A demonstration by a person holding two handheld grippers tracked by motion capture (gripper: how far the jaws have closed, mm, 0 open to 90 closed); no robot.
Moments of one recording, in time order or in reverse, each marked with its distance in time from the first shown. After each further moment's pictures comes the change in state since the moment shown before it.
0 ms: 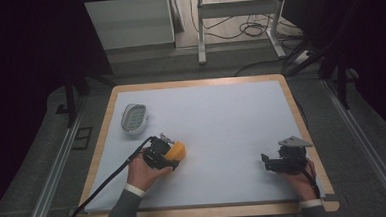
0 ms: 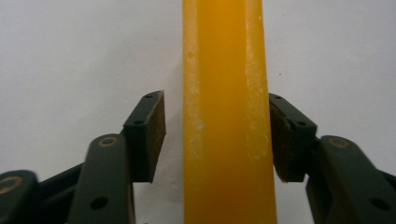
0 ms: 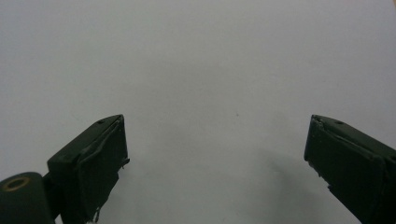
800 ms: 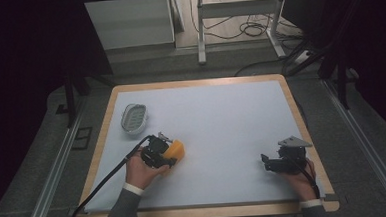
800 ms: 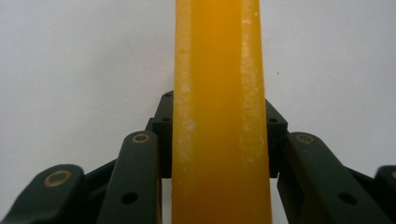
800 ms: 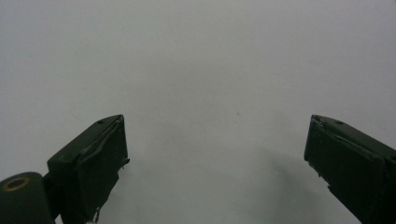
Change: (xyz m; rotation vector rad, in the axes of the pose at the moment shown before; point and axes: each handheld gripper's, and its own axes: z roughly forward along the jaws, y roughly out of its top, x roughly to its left) left arm 0.009 0.000 -0.009 -0.015 -0.025 -0.007; right arm 0.000 0.000 0.001 0.002 0.000 -0.002
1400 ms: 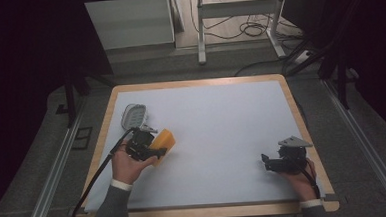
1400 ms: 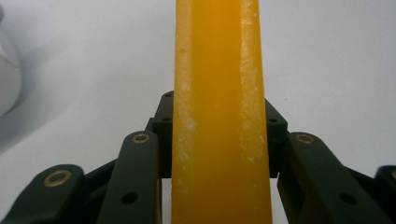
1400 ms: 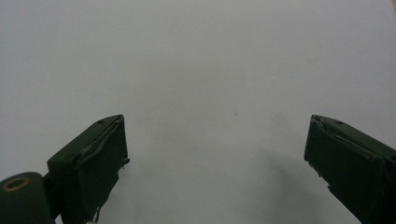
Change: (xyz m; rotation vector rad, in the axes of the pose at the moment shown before) left arm 0.025 -0.002 -0.039 -0.109 0.008 -0.050; right arm -0.001 0.000 0.000 -0.003 -0.005 0.001
